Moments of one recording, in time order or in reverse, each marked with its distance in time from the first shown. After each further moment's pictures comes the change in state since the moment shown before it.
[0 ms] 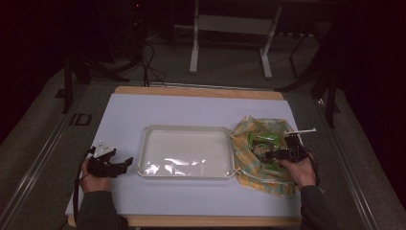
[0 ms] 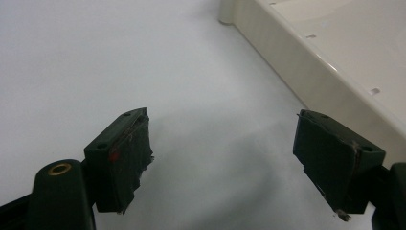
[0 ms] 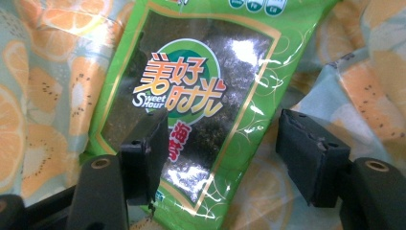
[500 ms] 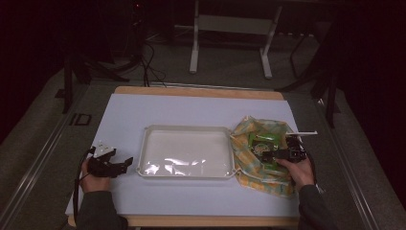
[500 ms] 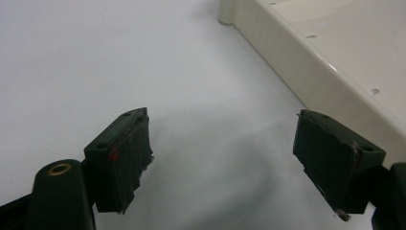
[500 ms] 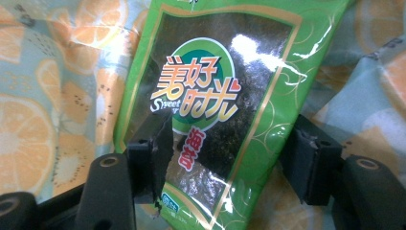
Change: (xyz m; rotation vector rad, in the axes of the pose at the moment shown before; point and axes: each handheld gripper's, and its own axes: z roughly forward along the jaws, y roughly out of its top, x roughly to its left) left arm 0.000 0.000 0.000 0.001 0.000 0.000; right arm -0.015 -0.002 0.013 -0.005 0.184 0.104
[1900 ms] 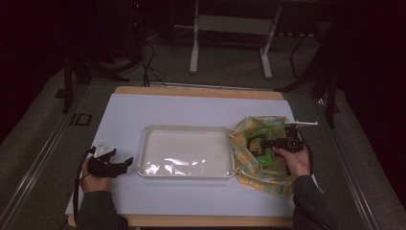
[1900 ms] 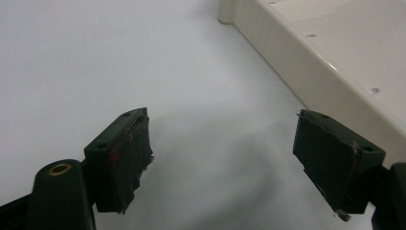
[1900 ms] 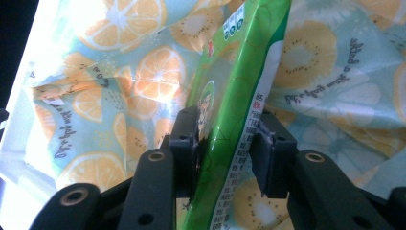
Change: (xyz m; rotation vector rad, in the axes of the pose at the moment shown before) left arm 0.000 0.000 0.000 0.001 -0.001 -0.001; right arm 0.028 0.026 -0.012 -0.074 0.054 0.016
